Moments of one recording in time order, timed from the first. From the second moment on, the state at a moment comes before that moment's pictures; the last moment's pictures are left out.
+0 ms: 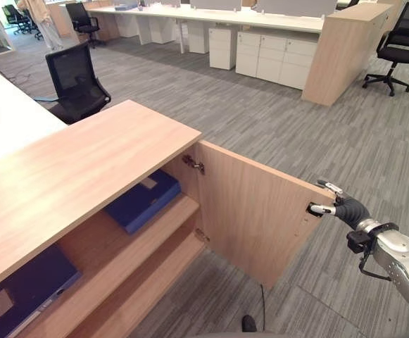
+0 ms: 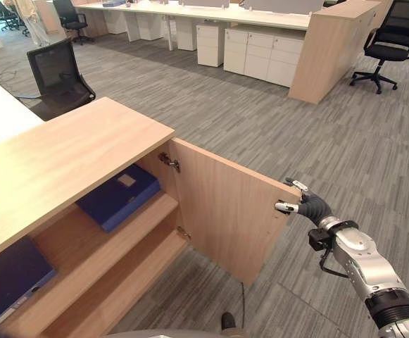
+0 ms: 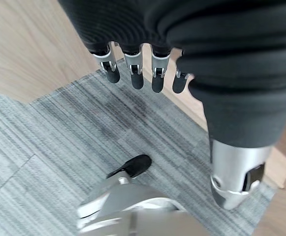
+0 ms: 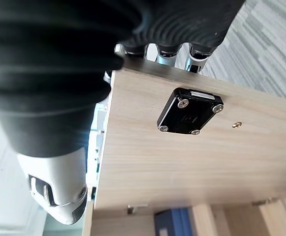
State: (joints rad) left arm 0.11 0.25 0.03 1.37 -0.01 0.02 -0.03; right arm -0.09 -0.87 0.22 0.24 0.66 0.01 0.23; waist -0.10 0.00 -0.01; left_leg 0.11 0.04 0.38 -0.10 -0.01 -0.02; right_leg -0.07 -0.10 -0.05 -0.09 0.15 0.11
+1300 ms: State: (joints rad) left arm 0.13 0.24 -0.18 1.31 0.08 -0.04 0.01; right arm 0.03 -0.43 0.52 0.19 0.99 0.04 0.45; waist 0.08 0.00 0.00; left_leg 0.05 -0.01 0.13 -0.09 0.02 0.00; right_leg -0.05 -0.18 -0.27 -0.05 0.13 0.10
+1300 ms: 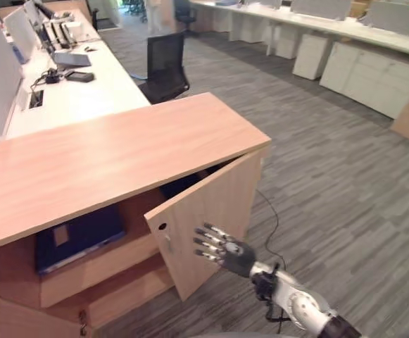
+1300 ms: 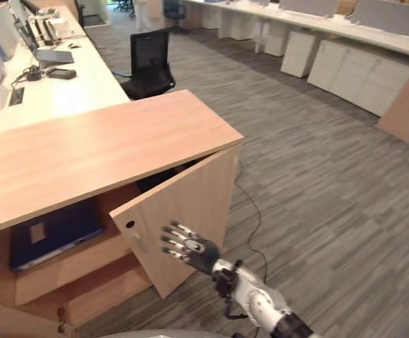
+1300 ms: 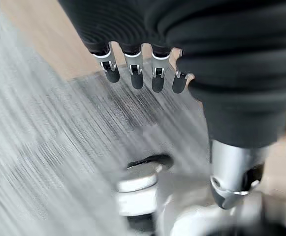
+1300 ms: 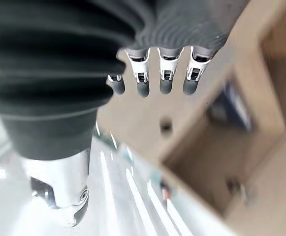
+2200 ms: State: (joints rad) left arm -0.02 0.24 -0.08 1.40 -0.19 -0.03 0.05; right arm -0.06 -0.26 0.12 1.37 0.32 0.01 -0.05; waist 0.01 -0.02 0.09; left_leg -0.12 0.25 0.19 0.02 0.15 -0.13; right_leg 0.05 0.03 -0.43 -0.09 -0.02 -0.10
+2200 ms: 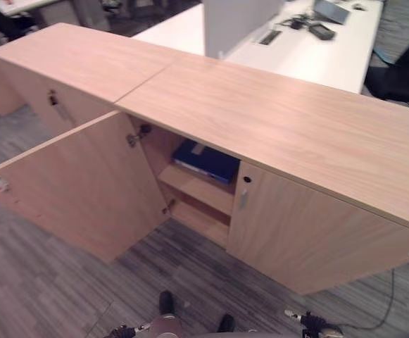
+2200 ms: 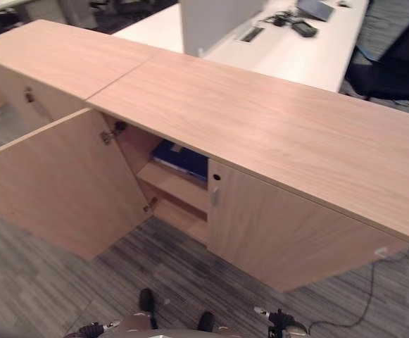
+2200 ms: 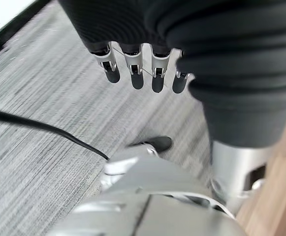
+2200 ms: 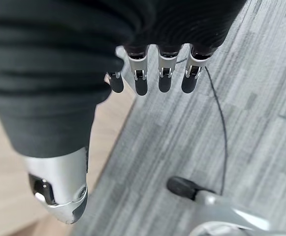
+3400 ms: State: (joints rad) left arm -0.04 0.26 -0.01 1.35 -0.23 -0.07 0.04; right arm -0.02 -0.23 -0.03 1.37 0.41 -0.01 -0.04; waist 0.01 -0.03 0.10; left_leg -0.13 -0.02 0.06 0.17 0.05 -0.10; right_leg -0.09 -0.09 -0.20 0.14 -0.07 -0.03
